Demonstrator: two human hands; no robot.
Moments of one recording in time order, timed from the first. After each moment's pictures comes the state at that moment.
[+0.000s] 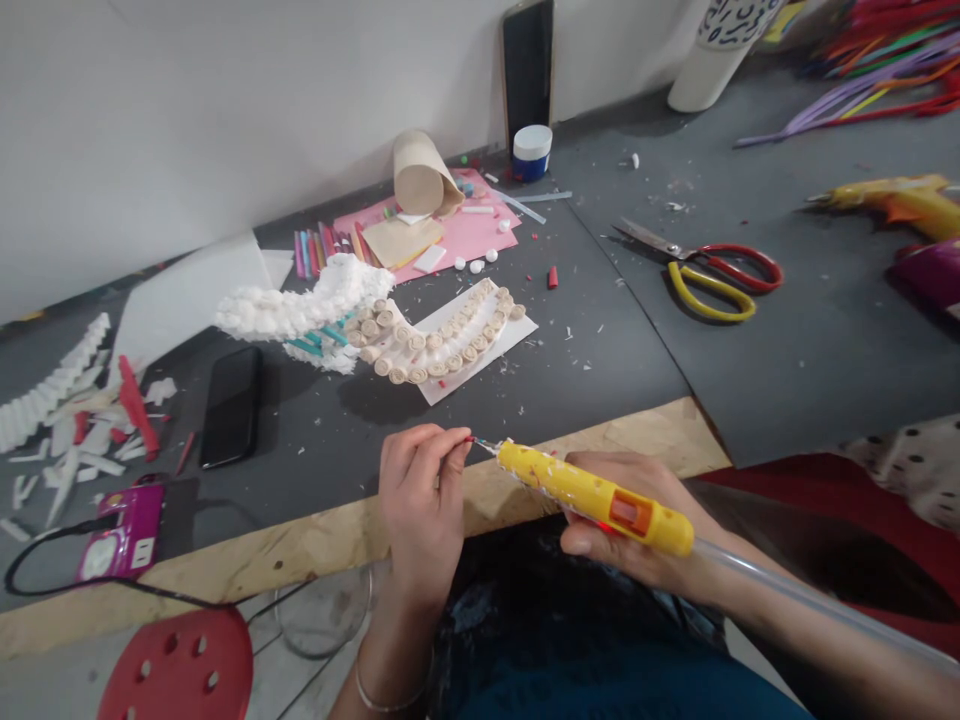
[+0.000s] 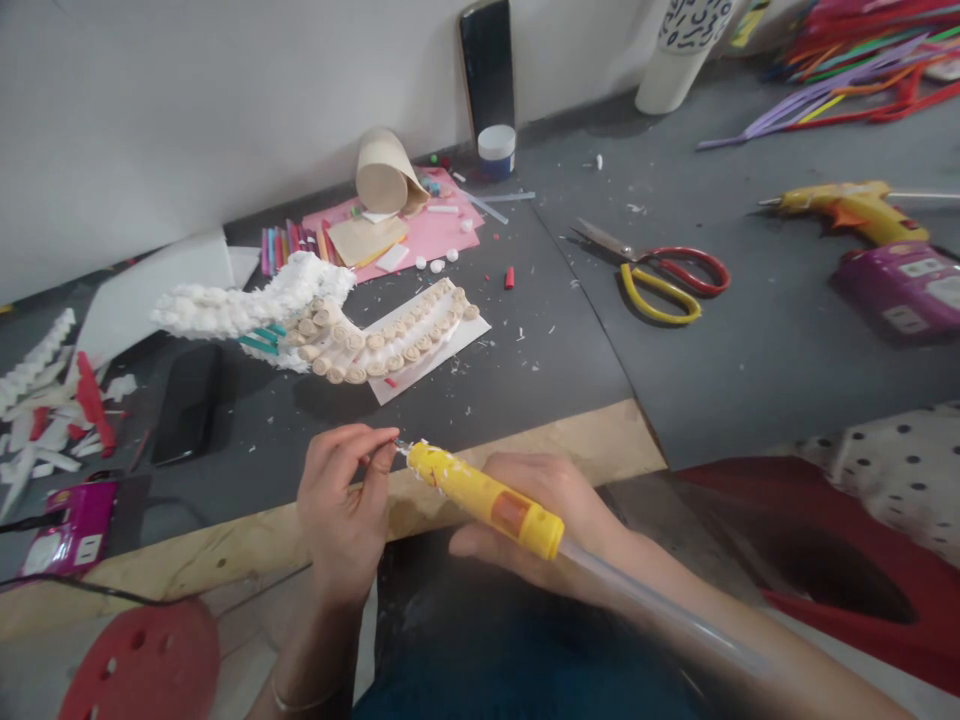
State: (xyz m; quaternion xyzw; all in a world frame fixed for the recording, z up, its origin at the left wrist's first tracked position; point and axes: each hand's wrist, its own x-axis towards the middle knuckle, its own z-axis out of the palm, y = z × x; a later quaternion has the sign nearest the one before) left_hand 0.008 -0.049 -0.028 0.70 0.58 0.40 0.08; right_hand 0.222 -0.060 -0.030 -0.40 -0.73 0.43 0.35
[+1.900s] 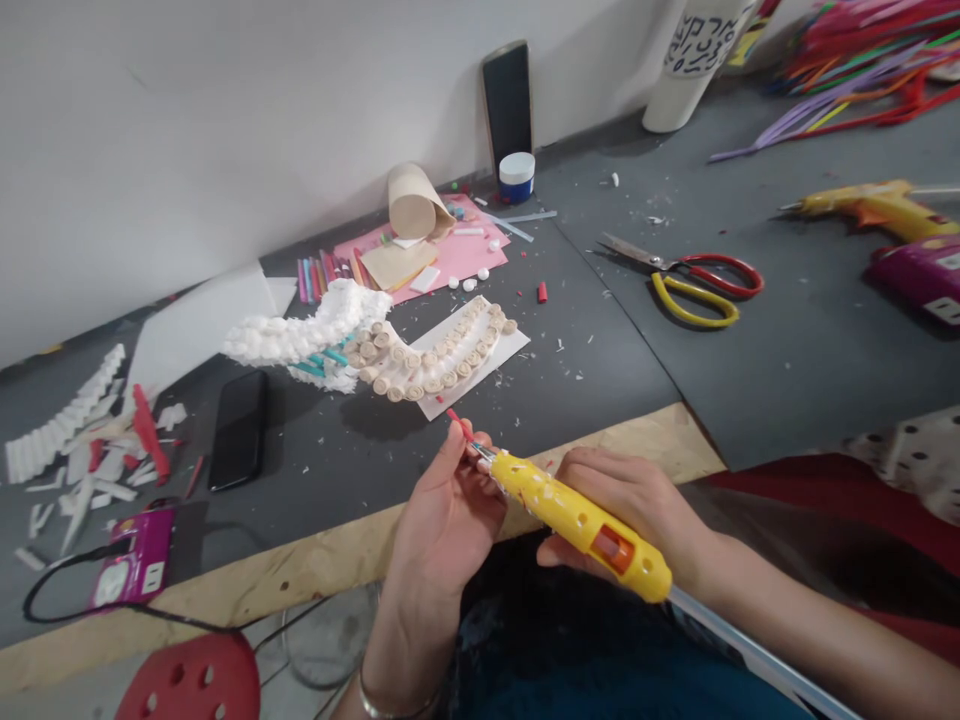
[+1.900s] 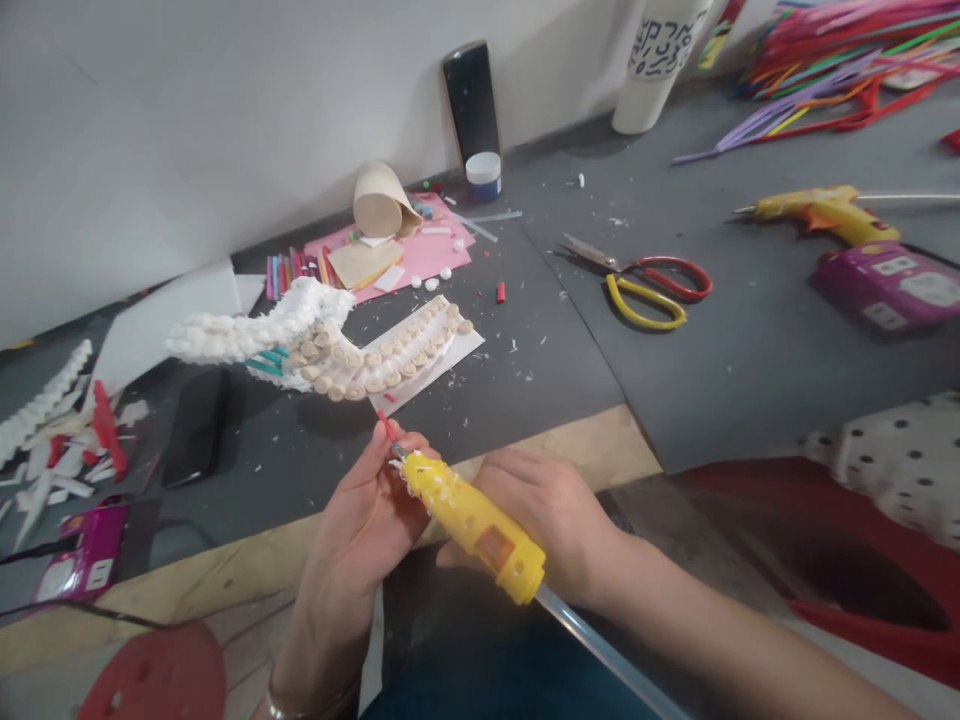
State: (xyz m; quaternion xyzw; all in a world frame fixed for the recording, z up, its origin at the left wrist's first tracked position) left_hand 0.043 -0.024 0.013 -0.14 0.43 0.47 0.76; right_hand 0.218 -0.053 -0.023 -0.36 -0.81 0.25 0.39
